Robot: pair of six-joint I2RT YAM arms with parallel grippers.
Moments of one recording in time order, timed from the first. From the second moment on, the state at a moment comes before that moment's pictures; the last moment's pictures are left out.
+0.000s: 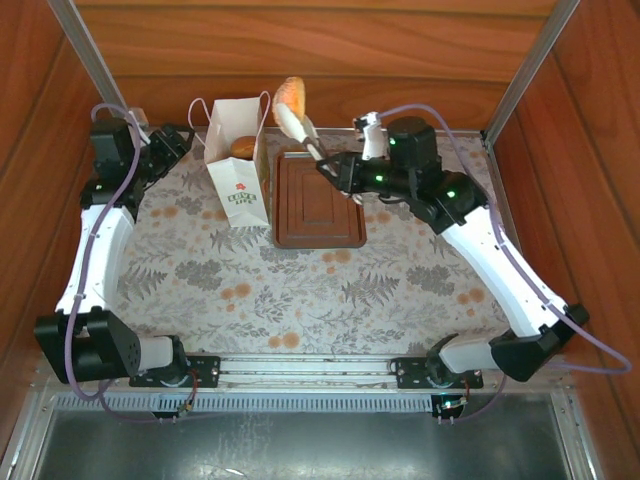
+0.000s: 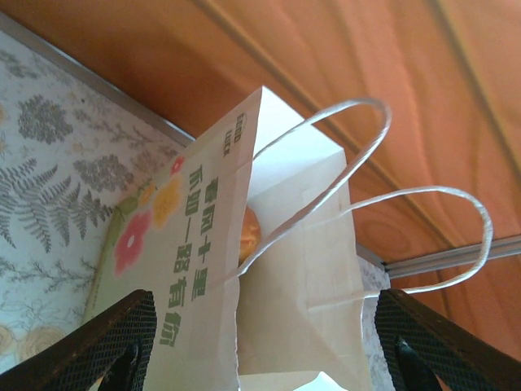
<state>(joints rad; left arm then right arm) 0.09 1.31 1.24 -0.35 0.45 -0.73 0.68 1.38 1.61 -0.66 -0.35 0.51</state>
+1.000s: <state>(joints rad) 0.09 1.47 1.21 -0.20 0.59 -0.81 0.81 2.05 2.22 -0.90 -0.17 0.44</state>
